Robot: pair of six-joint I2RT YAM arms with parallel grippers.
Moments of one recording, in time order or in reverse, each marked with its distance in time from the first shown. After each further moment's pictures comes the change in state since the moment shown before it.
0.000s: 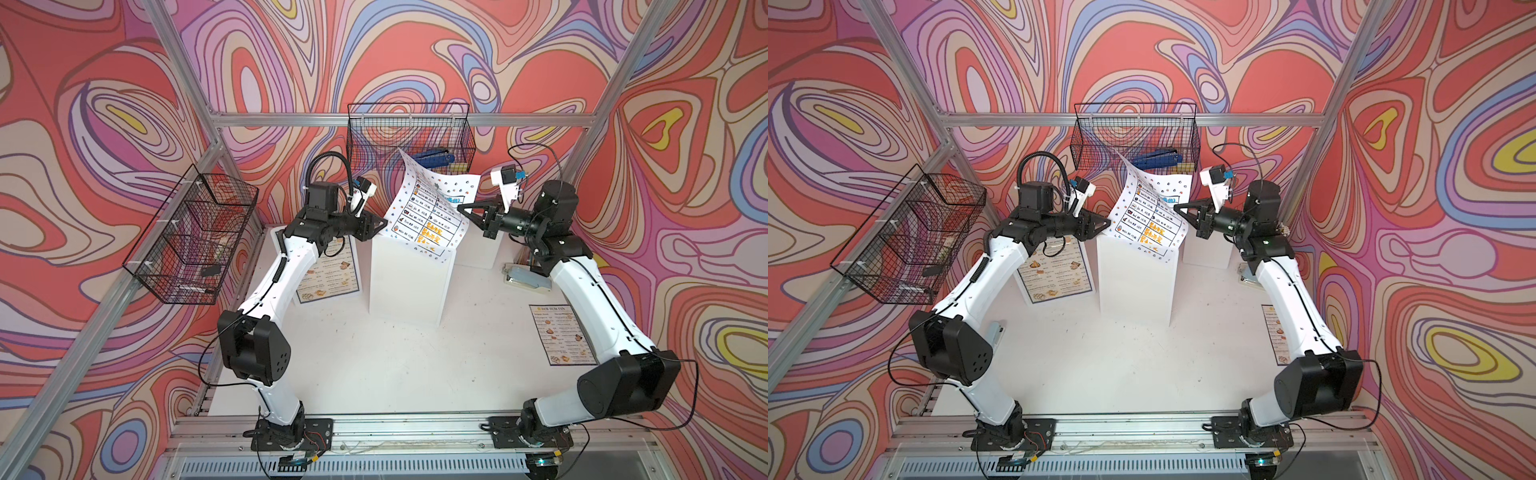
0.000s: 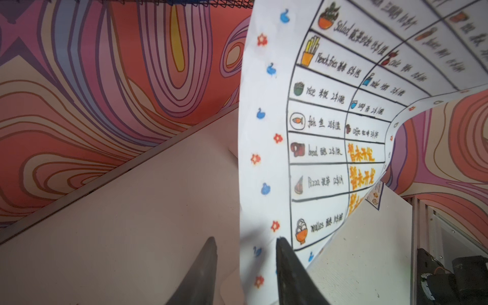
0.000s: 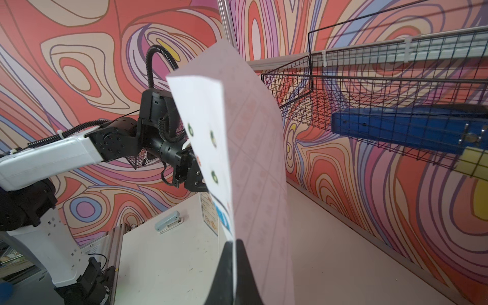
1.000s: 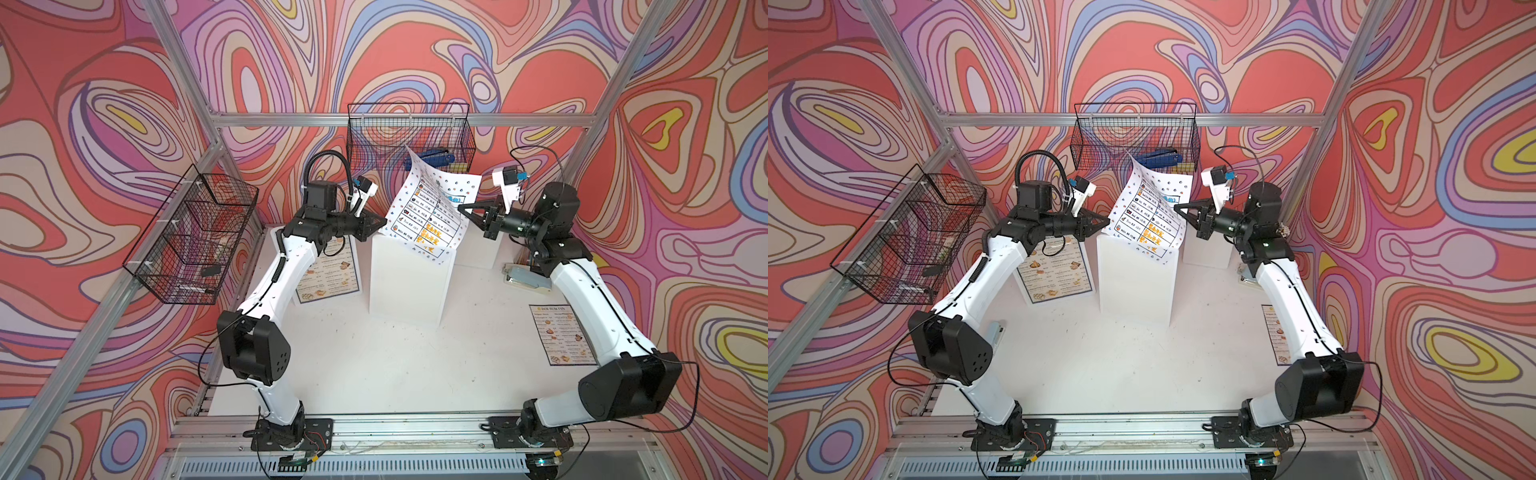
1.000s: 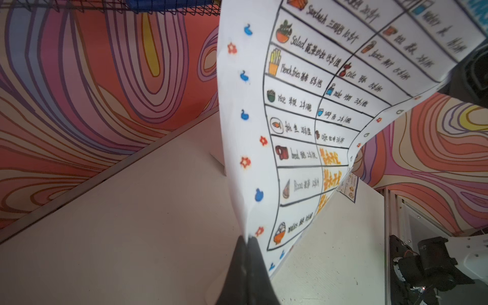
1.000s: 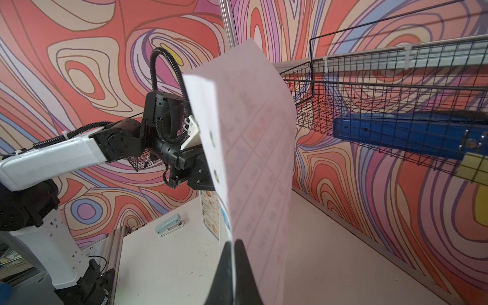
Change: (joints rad) left arm 0.006 0.000 0.008 -0.005 0.097 -0.002; right arm 0.000 -0.014 -0.030 0.056 -0.003 0.026
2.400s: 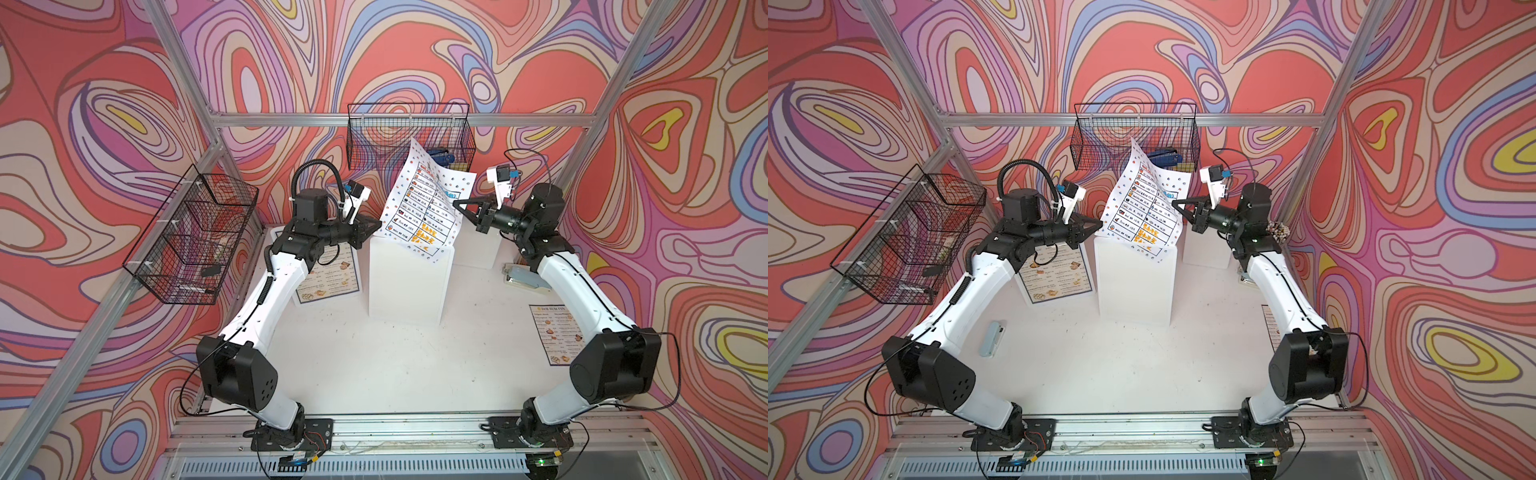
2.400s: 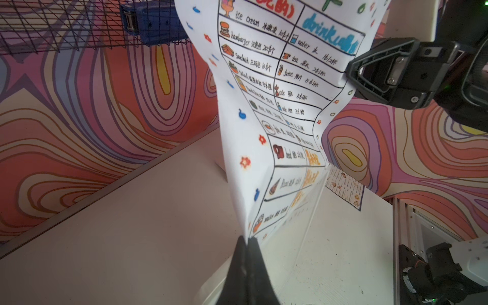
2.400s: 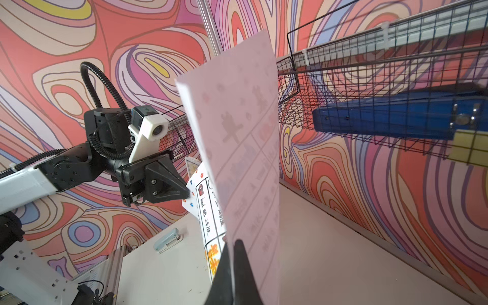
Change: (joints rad) left arm 0.000 -0.176 -0.188 0.121 -0.052 -0.027; right arm 0.000 0.112 -0.004 0.178 0.023 0.151
